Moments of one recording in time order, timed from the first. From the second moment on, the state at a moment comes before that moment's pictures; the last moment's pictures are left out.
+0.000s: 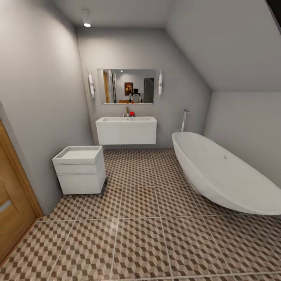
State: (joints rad) left arm 0.00 0.02 0.01 -0.03 0.00 -0.04 0.00; right arm 0.00 0.00 0.00 0.00 0.01 0.00 -0.01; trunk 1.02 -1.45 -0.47
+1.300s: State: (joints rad) left arm 0.00 -0.01 0.01 -0.04 0.11 -0.04 0.00; right arm 0.00 0.00 0.00 0.00 0.01 0.00 -0.01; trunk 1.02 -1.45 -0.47
